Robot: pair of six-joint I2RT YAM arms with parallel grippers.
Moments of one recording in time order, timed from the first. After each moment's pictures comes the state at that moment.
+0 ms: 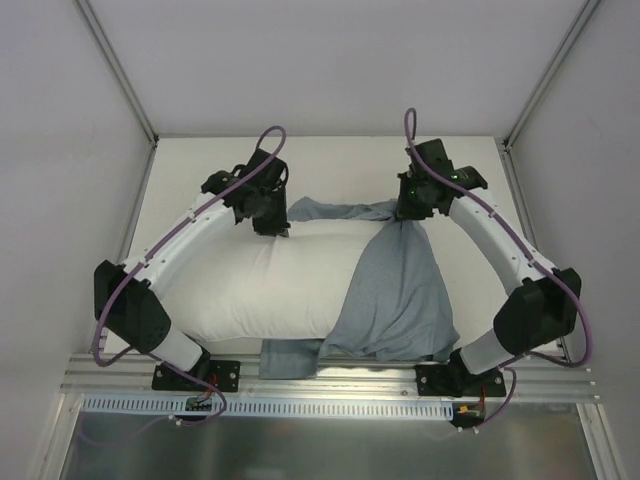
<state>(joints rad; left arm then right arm) -0.56 1.57 1.45 -0.97 -0.01 -0.58 0.43 1.58 1.44 -0.88 0.02 0.36</state>
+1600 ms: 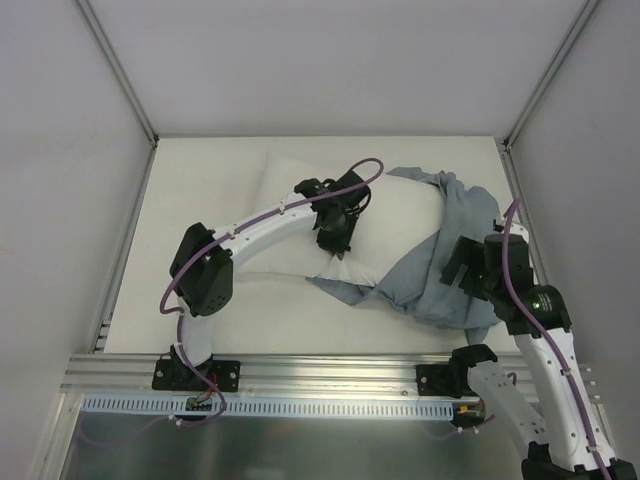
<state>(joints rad) -0.86 1.95 1.72 -0.98 -0.01 -0.49 0.22 0.69 0.94 -1.05 0.23 0.44</state>
